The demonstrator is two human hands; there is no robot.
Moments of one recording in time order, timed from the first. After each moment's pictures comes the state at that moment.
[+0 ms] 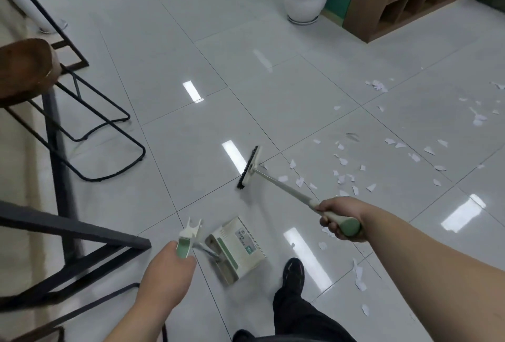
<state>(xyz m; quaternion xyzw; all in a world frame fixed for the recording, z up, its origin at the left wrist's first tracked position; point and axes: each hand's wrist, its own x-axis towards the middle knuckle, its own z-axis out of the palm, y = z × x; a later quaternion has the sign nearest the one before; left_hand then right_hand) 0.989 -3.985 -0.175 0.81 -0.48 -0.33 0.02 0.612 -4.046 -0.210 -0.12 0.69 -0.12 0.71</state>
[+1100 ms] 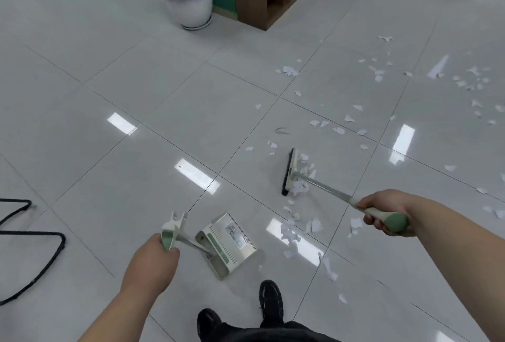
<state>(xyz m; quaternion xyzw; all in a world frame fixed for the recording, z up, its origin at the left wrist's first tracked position) 0.760 -4.181 -0.176 0.71 -0.64 -0.29 -0.07 0.313 -4.021 -0.185 0.02 0.78 -0.18 0.60</state>
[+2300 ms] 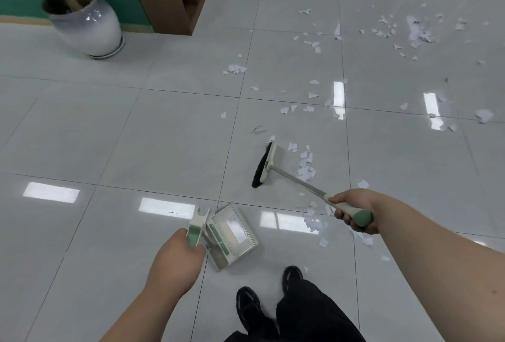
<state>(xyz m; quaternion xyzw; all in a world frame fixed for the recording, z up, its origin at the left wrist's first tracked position) 0.777 -4.464 -0.189 0.51 -0.77 -0.35 -0.14 0.489 -4.199 -0.240 0.25 0.70 -0.36 0.56</state>
